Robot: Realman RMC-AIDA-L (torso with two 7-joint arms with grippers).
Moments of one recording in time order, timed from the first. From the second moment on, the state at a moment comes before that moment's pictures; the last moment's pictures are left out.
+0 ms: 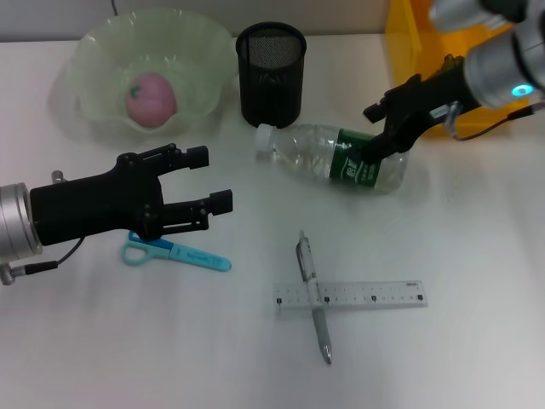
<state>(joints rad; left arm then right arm) -0.43 -1.97 1.12 0.48 1.45 1.57 -1.22 0.89 2.03 -0.98 -0.74 -2.43 -1.29 1.84</state>
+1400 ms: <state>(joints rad) -0.42 -1.98 1.12 0.48 1.45 1.57 -1.23 0.94 2.08 -1.17 -0.60 -2.52 -1.05 1.84</state>
